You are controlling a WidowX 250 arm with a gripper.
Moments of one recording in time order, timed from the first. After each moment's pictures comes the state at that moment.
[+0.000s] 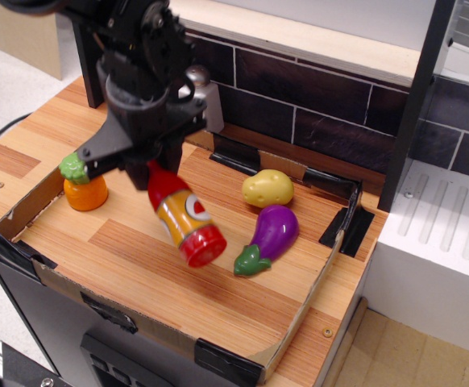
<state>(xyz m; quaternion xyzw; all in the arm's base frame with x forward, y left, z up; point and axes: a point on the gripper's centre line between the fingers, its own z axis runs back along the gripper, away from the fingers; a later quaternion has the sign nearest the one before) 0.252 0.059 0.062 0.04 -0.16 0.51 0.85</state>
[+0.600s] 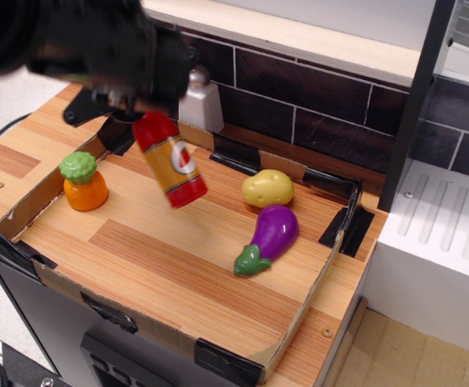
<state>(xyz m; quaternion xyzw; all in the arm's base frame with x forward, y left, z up) 0.274 0.071 0.105 0.05 -0.44 0.45 0.78</state>
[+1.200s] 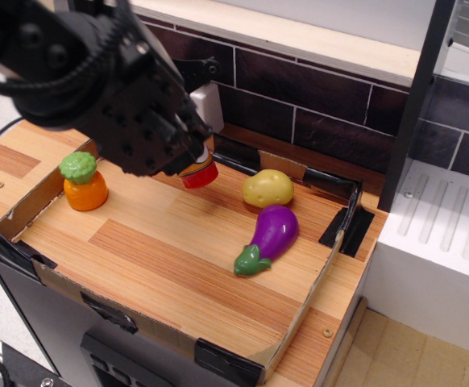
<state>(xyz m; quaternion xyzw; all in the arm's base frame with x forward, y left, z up) 0.297 0.078 0.095 0.07 -0.55 0.39 0.73</state>
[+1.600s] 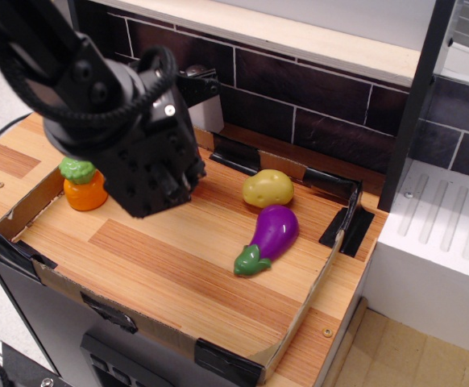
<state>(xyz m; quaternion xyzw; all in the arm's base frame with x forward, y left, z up) 0.297 0.085 0.091 0.13 -0.62 0.32 0.70</state>
